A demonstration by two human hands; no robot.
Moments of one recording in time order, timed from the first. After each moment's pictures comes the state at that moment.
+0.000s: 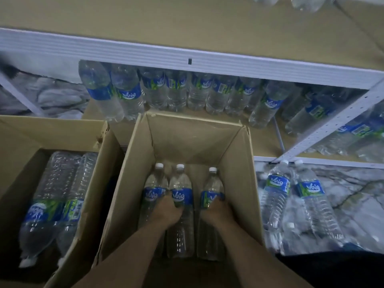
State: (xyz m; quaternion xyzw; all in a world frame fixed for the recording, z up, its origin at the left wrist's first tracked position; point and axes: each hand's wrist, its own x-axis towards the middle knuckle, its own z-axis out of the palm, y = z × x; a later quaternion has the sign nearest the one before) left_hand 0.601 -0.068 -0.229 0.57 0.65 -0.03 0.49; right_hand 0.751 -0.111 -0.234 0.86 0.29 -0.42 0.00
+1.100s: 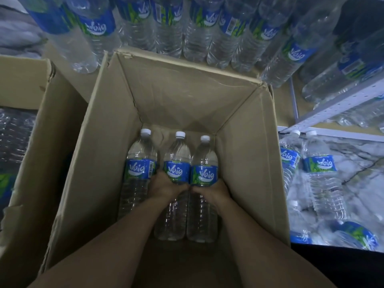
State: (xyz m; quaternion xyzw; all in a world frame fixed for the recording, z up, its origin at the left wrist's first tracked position) left_hand 0.633 -0.065 -0.318 0.48 0.73 0.01 0.49; right_hand 0.776 -0.118 -0.345 0.83 0.12 -0.51 -0.21
